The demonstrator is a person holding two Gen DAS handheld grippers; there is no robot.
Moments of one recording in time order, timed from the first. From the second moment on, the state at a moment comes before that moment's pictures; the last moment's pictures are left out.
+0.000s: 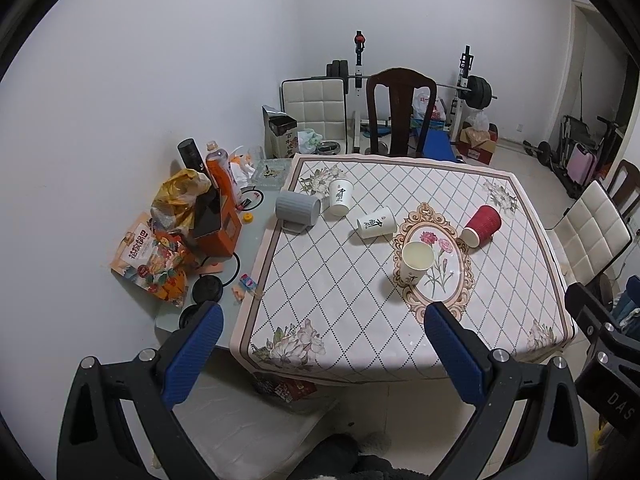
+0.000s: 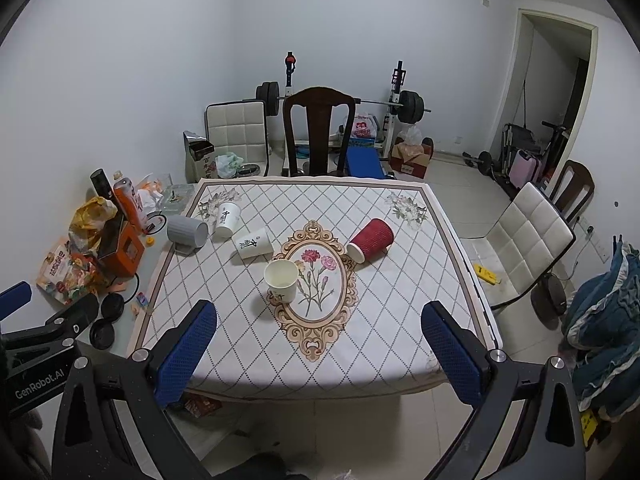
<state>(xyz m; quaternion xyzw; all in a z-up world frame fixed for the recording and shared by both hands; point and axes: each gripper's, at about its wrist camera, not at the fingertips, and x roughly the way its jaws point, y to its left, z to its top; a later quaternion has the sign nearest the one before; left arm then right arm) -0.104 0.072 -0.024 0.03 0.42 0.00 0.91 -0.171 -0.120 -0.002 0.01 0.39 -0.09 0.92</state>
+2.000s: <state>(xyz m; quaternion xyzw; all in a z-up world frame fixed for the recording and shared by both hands) -0.108 0.075 -0.029 0.03 0.43 0.00 0.90 -0.171 -0.114 -0.014 0.01 0.41 -0.08 0.91</state>
